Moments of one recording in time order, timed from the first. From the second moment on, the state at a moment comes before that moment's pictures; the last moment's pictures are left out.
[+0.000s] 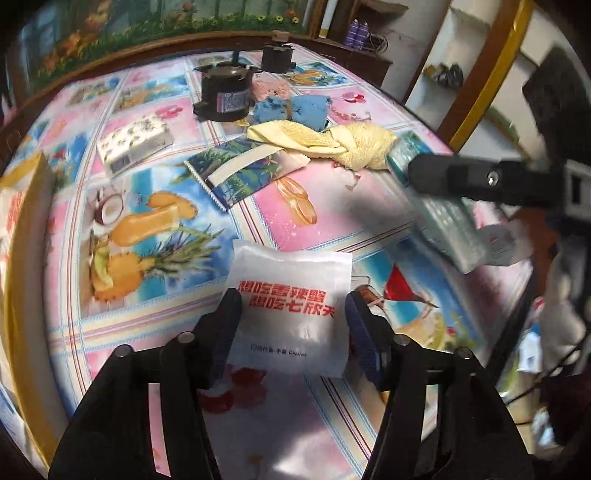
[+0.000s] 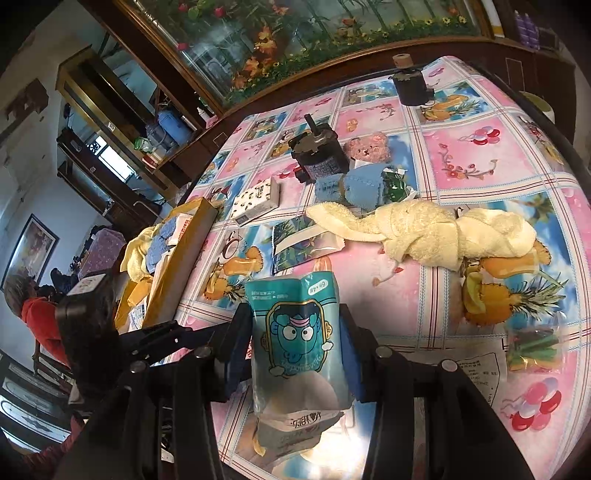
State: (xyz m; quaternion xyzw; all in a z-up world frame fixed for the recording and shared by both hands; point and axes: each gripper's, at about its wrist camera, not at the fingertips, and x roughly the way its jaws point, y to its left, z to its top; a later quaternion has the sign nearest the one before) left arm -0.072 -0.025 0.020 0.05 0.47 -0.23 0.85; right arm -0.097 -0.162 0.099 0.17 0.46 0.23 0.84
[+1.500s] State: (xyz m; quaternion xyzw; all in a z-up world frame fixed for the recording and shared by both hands) left arm -0.128 0.272 0.054 -0.19 0.42 0.04 0.89; right arm -0.080 0.128 0.117 0.04 0.49 0.42 0.77
